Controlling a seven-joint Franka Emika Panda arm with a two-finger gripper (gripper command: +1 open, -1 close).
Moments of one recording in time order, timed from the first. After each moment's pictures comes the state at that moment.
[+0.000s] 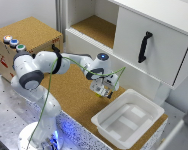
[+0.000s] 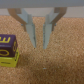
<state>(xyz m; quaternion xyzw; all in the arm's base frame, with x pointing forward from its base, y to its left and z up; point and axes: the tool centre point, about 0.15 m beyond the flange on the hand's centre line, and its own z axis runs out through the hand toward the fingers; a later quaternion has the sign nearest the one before) 0.389 -0.184 0.272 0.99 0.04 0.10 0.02</state>
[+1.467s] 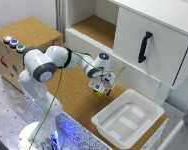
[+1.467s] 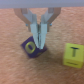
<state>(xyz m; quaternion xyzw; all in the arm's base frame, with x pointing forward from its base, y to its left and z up) 0.388 -0.045 0.265 0.99 0.14 0.01 -0.05</state>
